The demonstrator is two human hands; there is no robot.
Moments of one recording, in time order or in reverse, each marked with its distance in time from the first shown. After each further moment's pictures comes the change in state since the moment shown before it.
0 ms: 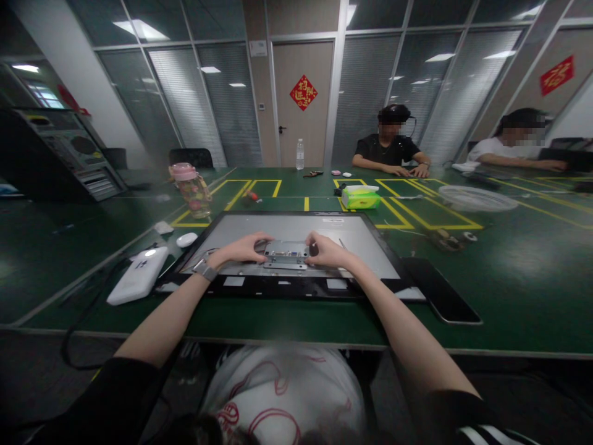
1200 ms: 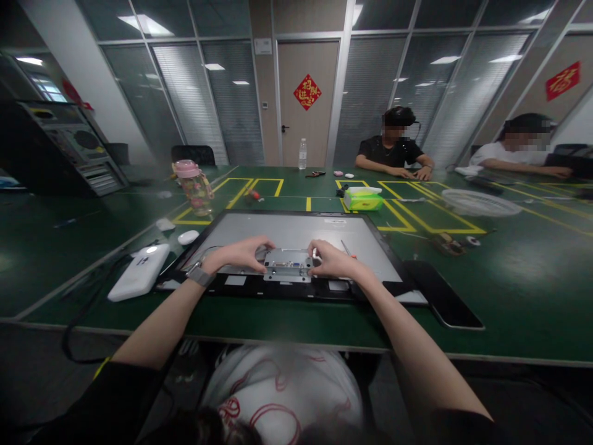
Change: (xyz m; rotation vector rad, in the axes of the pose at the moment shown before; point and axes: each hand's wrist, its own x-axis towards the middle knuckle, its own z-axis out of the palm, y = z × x) left_hand -0.015 0.020 -0.004 0.032 -0.088 0.047; right_hand -0.017 -0.010 -0.001 -0.106 -0.091 -0.030
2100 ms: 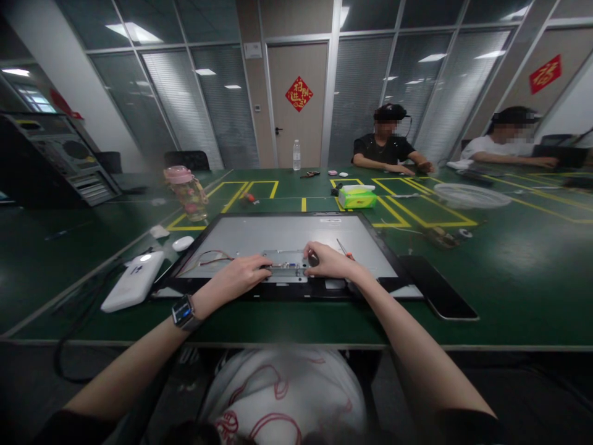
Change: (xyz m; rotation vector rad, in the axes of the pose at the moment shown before) left_hand -0.034 0.036 0.035 0.577 0.256 0.344; right_hand -0.004 -0.003 0.001 0.067 0.006 -0.013
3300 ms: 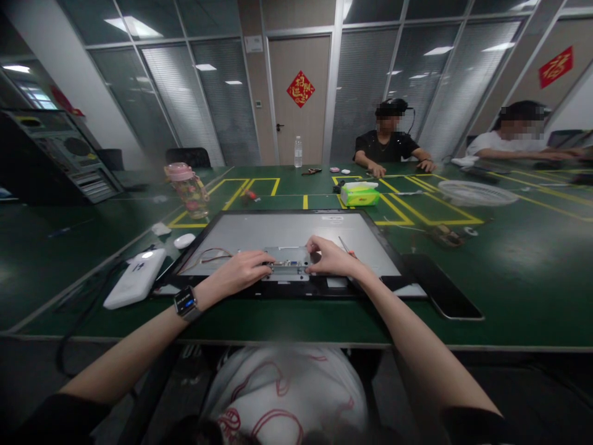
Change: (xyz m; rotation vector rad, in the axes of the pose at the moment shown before) left_hand 0.001 -0.011 0.004 0.082 0.124 0.135; right_hand 0.000 0.001 0.002 0.130 0.089 -0.007
